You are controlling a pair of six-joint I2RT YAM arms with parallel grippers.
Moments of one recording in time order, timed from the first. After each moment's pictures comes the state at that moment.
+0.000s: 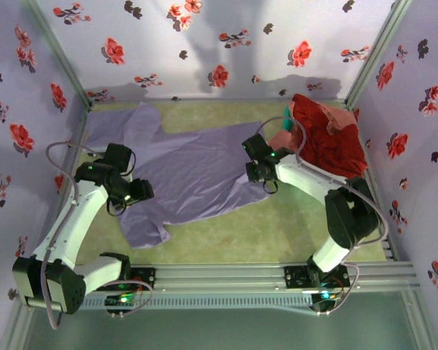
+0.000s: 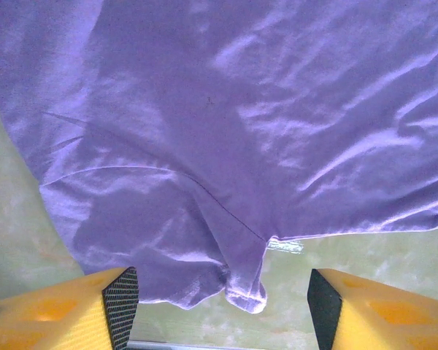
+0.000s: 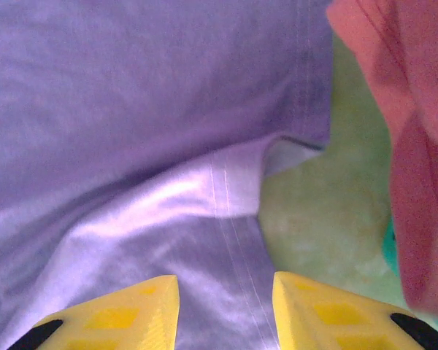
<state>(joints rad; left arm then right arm) -0.22 1.13 1.03 -1.20 0.09 -0.51 0.58 1.67 1.16 -0.66 0.21 0.39</state>
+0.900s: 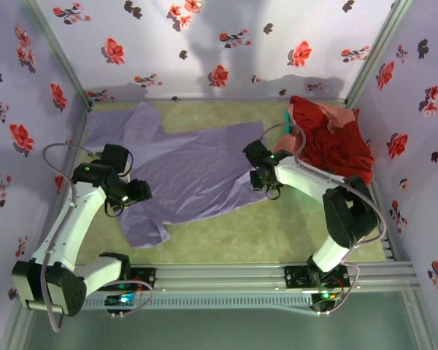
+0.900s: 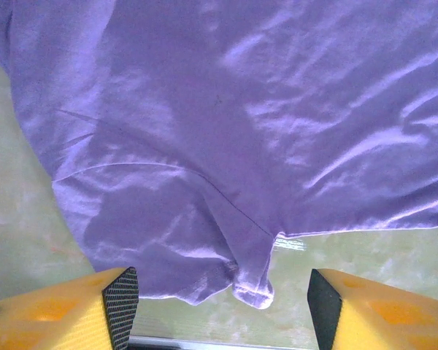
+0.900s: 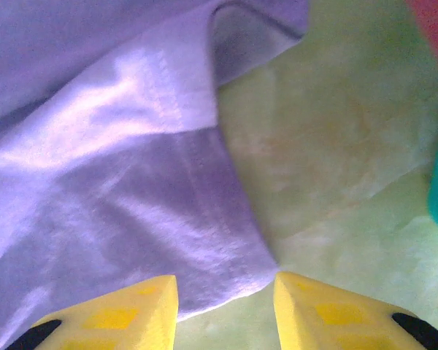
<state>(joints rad) -0.20 1.11 1.03 -1.22 0.09 -0.49 0.60 1.65 1.09 -0.77 0.20 0.48</state>
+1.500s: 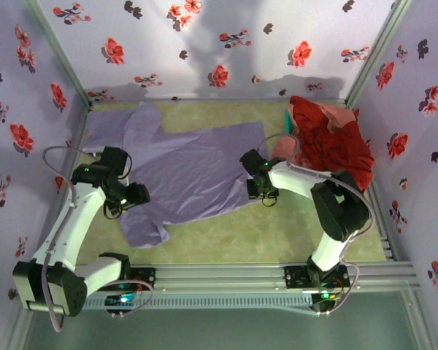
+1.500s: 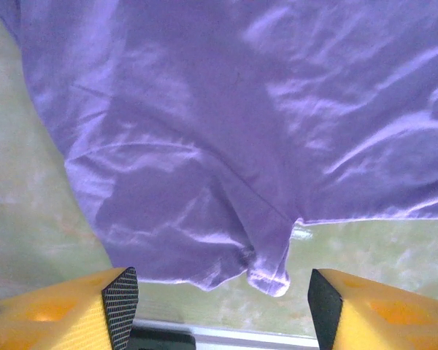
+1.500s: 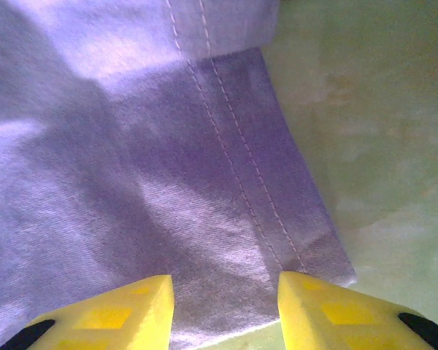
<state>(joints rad) -0.18 1.11 1.00 -1.26 0.09 -0.47 0.61 1.73 1.03 -0.68 0.14 0.54</state>
